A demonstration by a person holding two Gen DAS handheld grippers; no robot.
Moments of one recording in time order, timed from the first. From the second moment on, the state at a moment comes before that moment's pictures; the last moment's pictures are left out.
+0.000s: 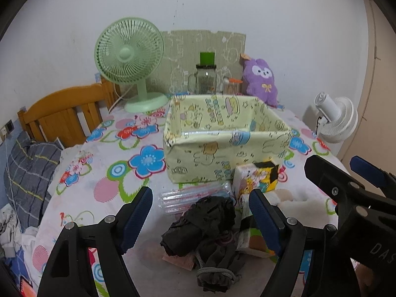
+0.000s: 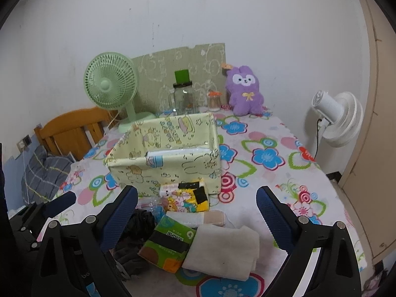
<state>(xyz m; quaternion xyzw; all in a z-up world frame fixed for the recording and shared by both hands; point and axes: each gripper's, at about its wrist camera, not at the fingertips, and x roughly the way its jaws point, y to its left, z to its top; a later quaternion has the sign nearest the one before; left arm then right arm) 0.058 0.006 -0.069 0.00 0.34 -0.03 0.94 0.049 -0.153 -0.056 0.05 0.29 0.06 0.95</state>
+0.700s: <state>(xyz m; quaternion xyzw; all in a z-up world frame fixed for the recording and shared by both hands) 0.079 0.010 -0.124 0.00 0.40 -0.05 0.91 0.068 -0.123 -0.103 0.04 0.35 0.08 0.93</state>
